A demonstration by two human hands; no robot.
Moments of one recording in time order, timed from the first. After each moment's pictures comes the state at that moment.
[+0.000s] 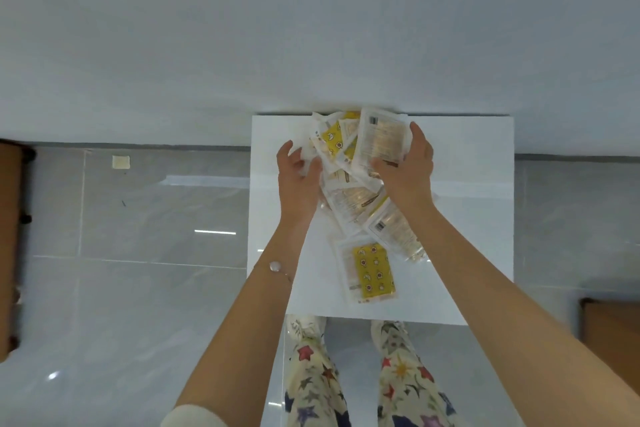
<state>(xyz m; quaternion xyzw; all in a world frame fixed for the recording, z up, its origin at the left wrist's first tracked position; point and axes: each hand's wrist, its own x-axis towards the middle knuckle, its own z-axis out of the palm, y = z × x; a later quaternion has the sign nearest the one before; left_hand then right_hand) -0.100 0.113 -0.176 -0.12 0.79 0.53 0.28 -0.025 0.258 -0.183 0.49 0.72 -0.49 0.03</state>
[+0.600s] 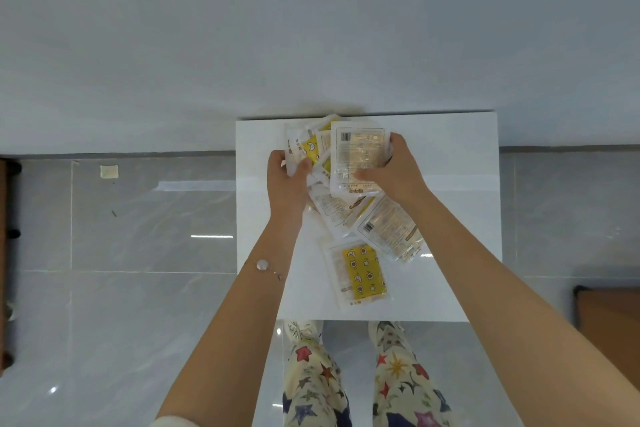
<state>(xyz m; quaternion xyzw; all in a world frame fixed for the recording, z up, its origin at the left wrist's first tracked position) -0.101 0.125 -0.172 -0.15 0.78 0.55 0.28 -0.022 0.277 -0.176 0.44 0.68 -0.58 0.10</state>
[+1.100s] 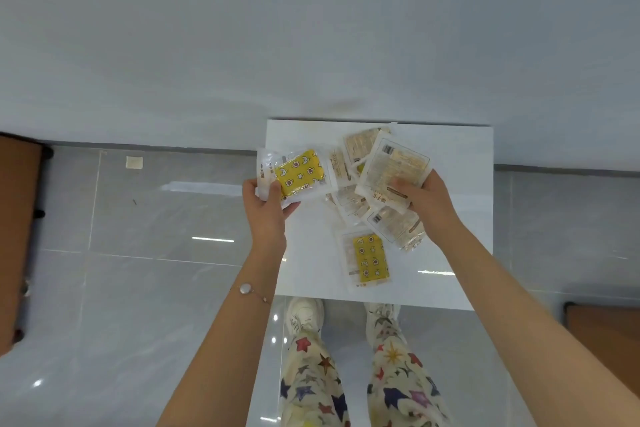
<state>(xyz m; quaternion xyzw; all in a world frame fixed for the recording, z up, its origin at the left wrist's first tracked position) -0.080 0.047 -0.116 -0.24 0.69 0.65 0.19 0.029 0.263 -0.118 0.45 0.58 -0.68 0.04</state>
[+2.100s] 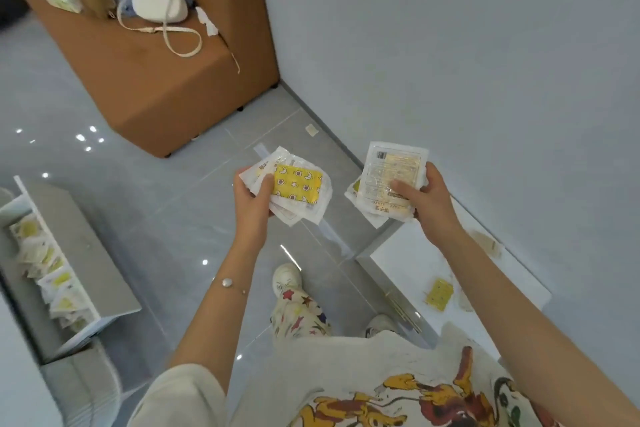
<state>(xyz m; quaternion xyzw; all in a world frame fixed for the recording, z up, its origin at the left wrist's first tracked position) 0.040 -0.338 0.200 -0.34 0.59 0.73 -0.09 -0.037 -0.069 0.232 0.12 0.71 -0.66 0.22</state>
